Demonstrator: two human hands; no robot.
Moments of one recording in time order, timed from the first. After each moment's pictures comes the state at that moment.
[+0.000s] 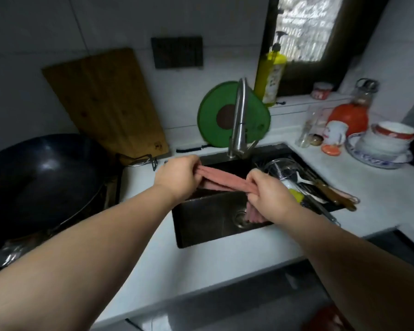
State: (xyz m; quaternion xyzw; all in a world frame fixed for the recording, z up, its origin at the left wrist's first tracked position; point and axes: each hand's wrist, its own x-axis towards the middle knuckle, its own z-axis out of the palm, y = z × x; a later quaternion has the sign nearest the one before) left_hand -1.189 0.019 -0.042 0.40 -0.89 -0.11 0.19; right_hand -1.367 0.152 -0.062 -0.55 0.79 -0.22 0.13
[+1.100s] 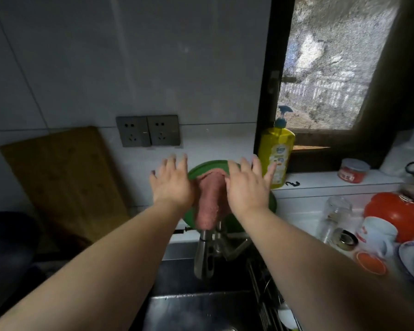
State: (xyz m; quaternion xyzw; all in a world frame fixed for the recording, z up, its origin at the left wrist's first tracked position) left_hand -1.442 -0.174 0.036 0.60 -0.77 0.01 0.21; right_hand -1.586 -0.114 0.031 -0.56 0.78 -0.19 -0.18
